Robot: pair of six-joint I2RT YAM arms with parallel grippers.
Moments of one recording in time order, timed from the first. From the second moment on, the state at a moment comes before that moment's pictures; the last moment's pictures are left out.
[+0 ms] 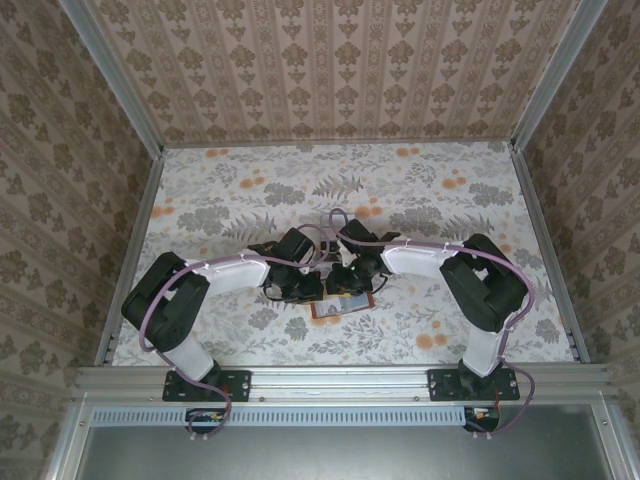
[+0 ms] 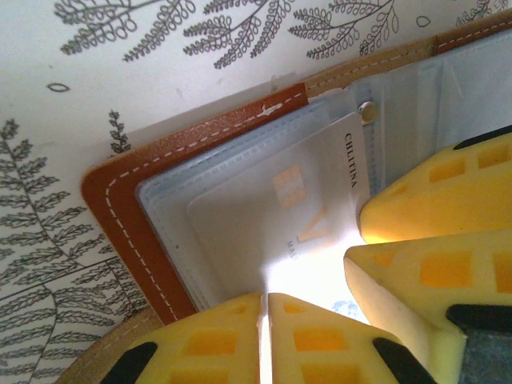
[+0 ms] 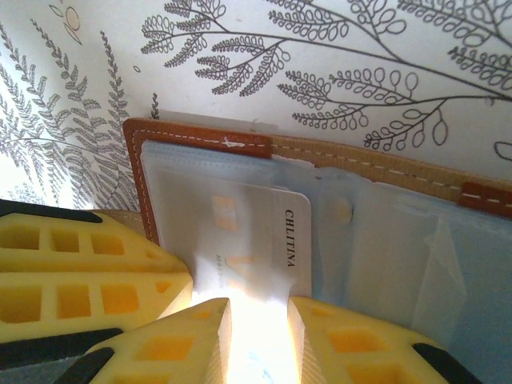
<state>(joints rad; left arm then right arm) -0.75 1.63 0.83 -0.41 0.42 -0.67 0.68 1.82 1.05 -0.44 -0.43 0.66</state>
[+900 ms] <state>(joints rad) -0.75 1.63 0.87 -0.46 0.40 -0.67 0.69 1.77 1.06 -0.51 -0.37 0.65</state>
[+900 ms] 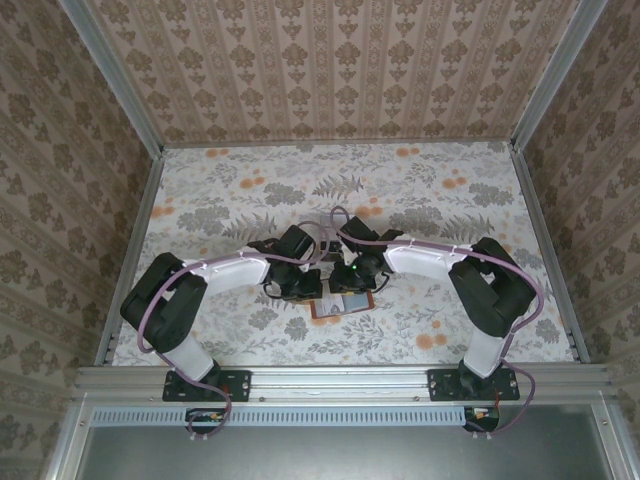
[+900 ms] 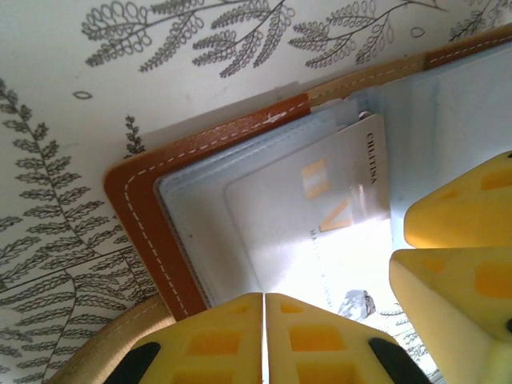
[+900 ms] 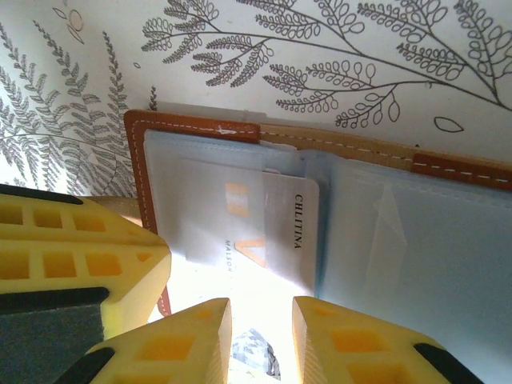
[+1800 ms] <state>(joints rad) -0.77 1.68 0.89 -0.46 0.42 -0.67 0.66 1.80 1.02 -0.47 -0.44 0.63</state>
